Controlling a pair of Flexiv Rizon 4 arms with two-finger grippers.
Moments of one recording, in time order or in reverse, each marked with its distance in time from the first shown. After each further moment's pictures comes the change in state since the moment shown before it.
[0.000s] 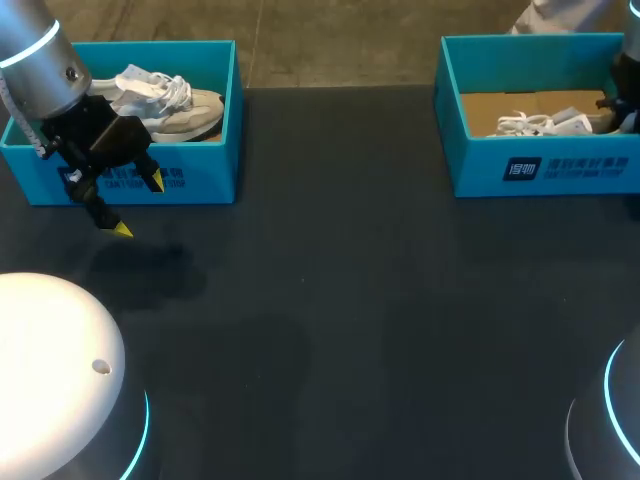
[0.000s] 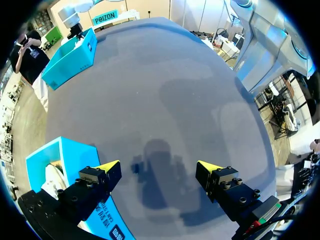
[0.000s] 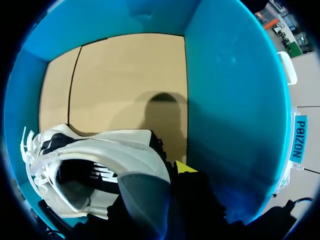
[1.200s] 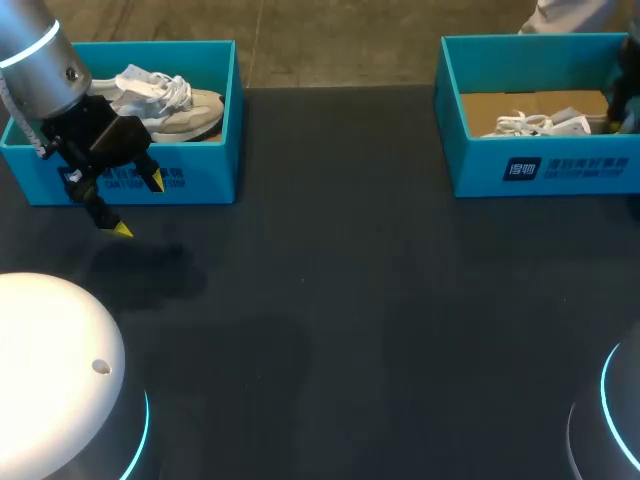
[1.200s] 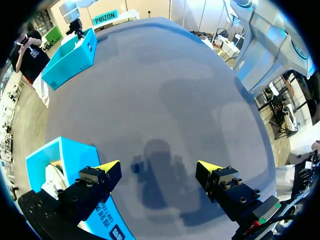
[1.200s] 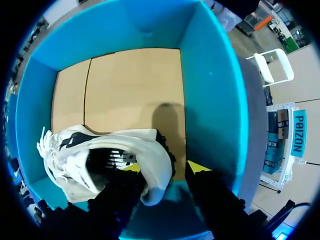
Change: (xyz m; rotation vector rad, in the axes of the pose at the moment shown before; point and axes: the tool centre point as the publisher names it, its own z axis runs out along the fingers) left arm 0.000 0.000 0.000 0.000 0.000 0.000; right arm 0.004 -0.004 -0.041 -0.053 0.017 0.046
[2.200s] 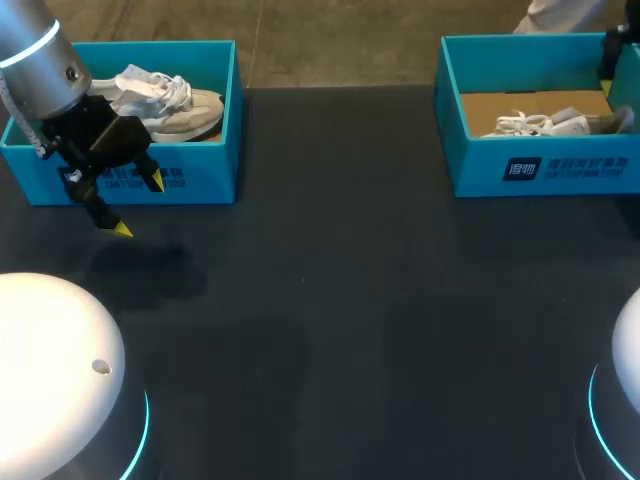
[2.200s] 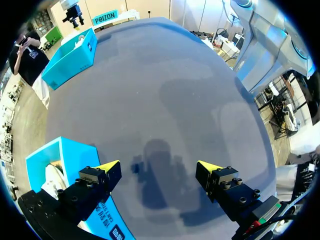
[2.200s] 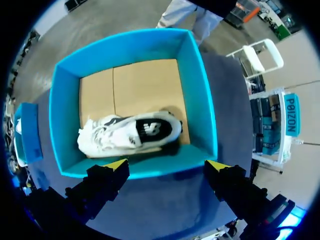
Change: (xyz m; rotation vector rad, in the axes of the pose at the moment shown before) left arm 0.000 0.000 0.000 0.000 0.000 0.000; right arm 0.032 -0.041 -0.119 0.046 0.003 0.110
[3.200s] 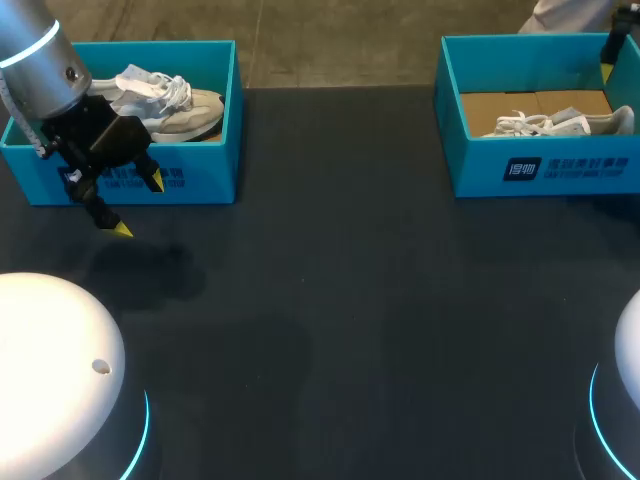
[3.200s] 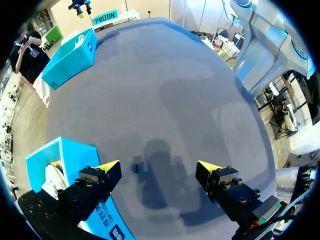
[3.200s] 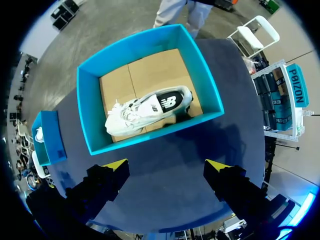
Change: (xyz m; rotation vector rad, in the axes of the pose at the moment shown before) left arm 0.000 0.000 0.000 0.000 0.000 0.000; right arm 0.028 -0.066 -0.060 0.031 0.150 0.144
